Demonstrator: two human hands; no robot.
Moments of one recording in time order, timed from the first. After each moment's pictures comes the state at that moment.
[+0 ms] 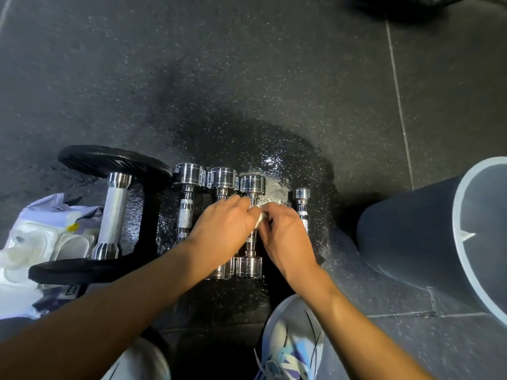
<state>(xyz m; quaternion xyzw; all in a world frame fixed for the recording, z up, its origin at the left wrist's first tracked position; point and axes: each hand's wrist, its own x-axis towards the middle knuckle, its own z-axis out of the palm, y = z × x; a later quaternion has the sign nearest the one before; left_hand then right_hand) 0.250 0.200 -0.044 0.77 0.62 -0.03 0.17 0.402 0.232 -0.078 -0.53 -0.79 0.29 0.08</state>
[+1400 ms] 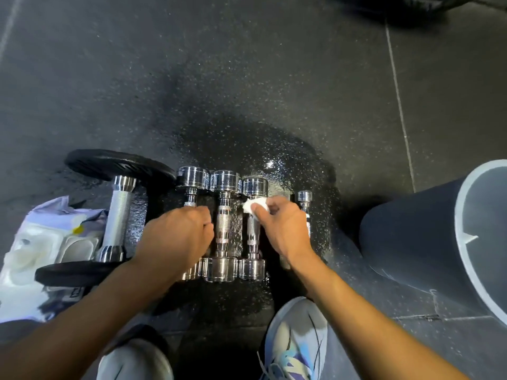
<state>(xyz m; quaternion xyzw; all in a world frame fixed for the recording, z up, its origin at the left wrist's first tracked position) 0.192 0.166 -0.033 0.59 0.77 0.00 0.23 0.383 0.256 -0.076 -0.64 -0.65 0.41 0.07</state>
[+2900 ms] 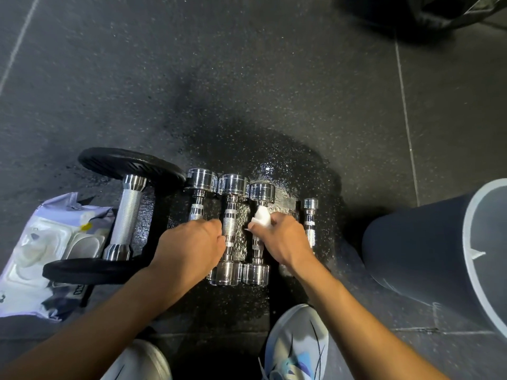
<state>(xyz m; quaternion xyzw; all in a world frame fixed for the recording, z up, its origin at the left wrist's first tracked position) 0.202 0.160 -0.050 0.58 0.77 -0.02 0.27 0.373 0.248 -0.061 -0.64 -0.60 0.47 -0.07</state>
